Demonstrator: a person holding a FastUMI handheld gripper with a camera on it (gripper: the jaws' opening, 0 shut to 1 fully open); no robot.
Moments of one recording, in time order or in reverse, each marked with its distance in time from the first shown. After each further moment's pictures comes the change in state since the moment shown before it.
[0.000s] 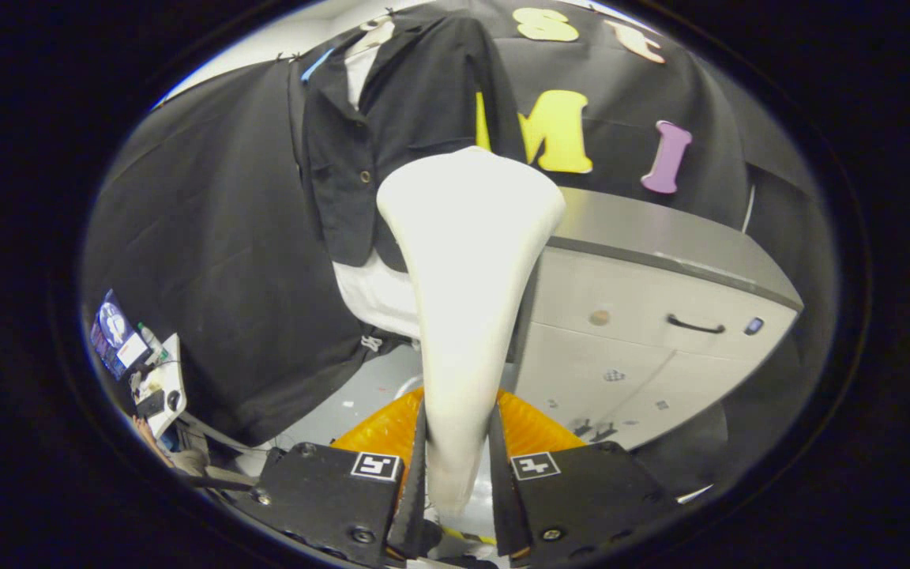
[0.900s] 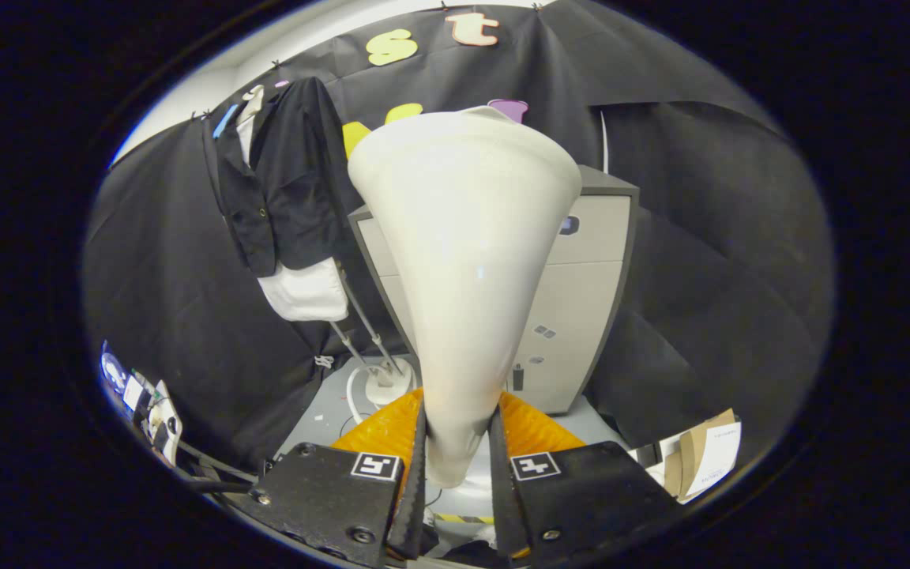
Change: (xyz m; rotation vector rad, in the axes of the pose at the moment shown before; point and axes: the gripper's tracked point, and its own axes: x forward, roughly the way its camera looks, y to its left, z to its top) arm -0.130 -0.160 -0.117 0.273 -0.059 -0.163
